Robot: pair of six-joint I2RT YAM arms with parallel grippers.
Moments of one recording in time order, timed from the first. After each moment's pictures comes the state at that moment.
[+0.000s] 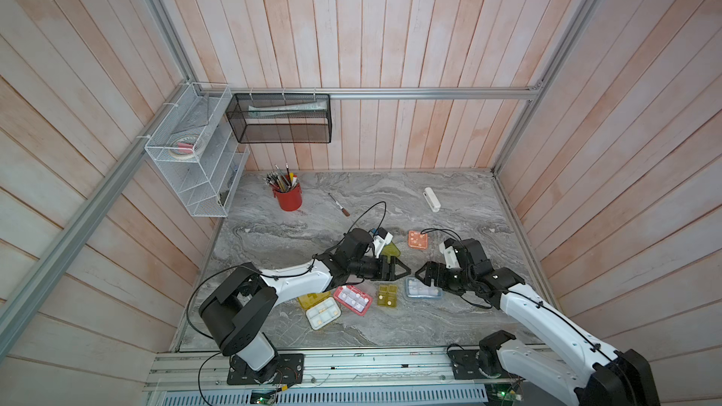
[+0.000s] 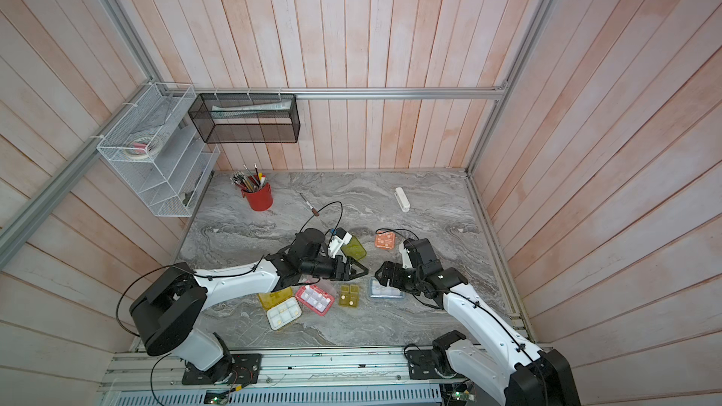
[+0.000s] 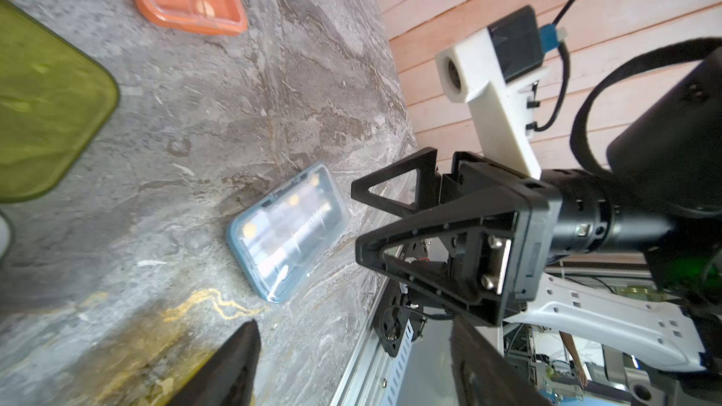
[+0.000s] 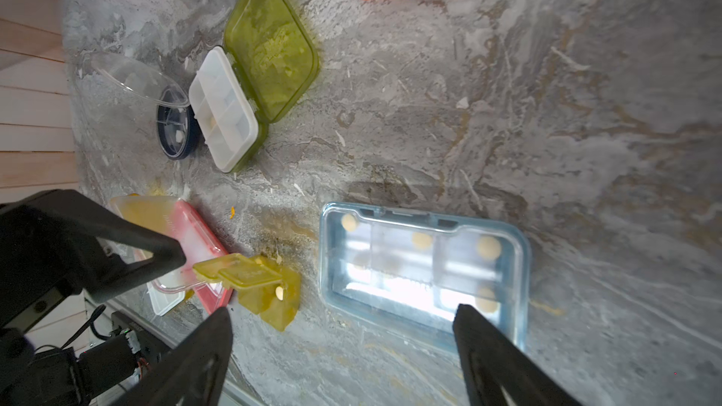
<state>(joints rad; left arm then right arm) -0.83 1.62 0.85 0.21 0.62 -0.79 0.43 0.96 0.56 -0.56 -0.28 0.65</state>
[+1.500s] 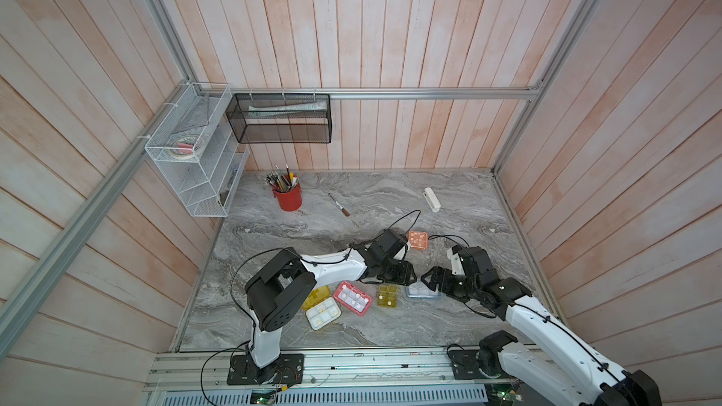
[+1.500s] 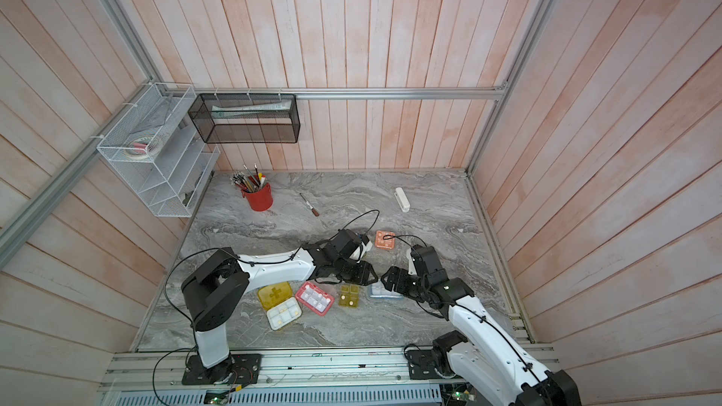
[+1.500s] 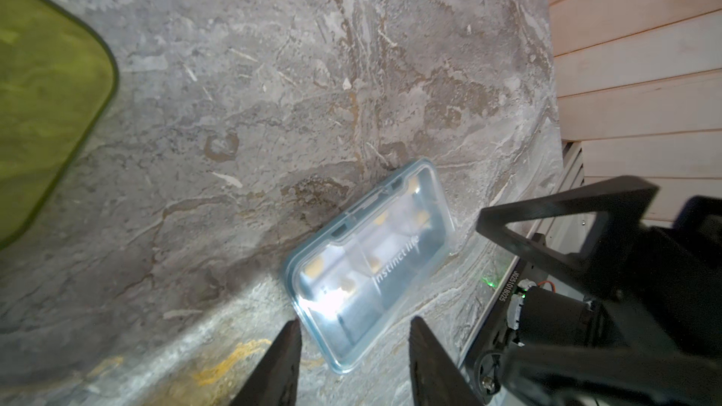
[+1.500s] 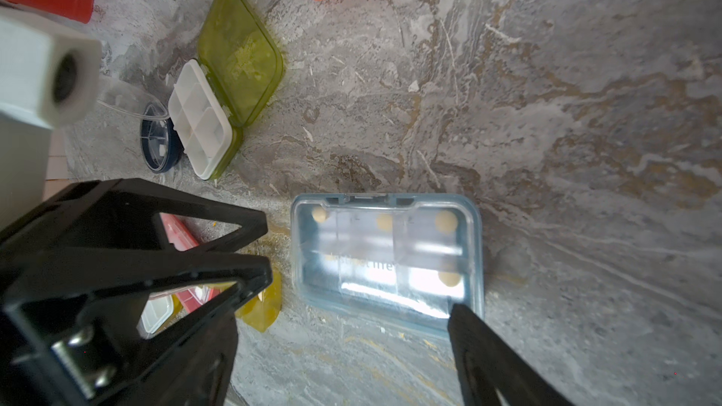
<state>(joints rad) -0.93 1.90 1.20 -0.22 0.38 -0.64 0.41 0.86 0.48 -0.55 -0.27 0.71</state>
